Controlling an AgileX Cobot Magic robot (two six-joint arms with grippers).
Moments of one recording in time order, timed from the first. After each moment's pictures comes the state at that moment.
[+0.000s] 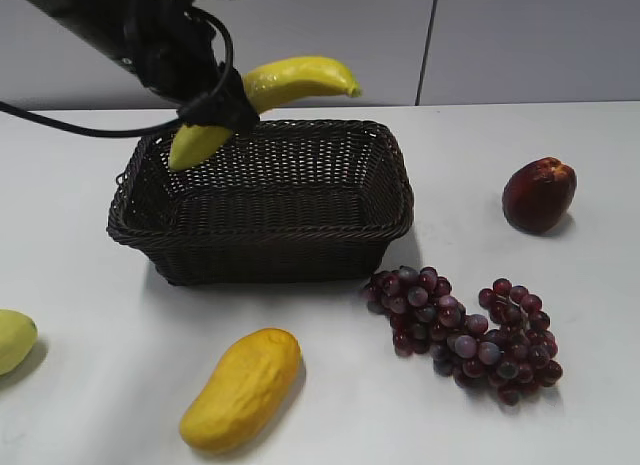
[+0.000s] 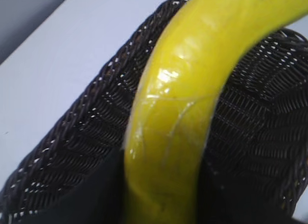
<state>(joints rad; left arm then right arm) -0.46 1.82 -1.42 -0.40 0.68 0.81 0.08 -0.01 -0.50 0.04 1.05 -0.01</state>
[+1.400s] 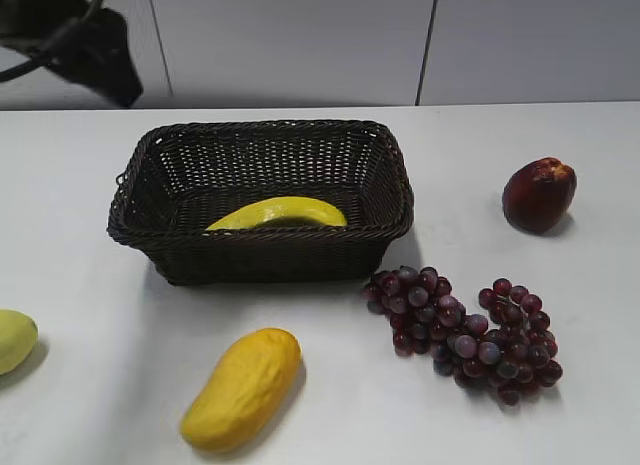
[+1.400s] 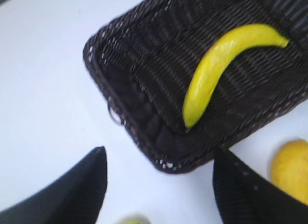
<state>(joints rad) -0.40 1.56 -1.42 -0.07 1.04 0.30 0.08 -0.01 -0.50 0.04 1.05 -0.01</state>
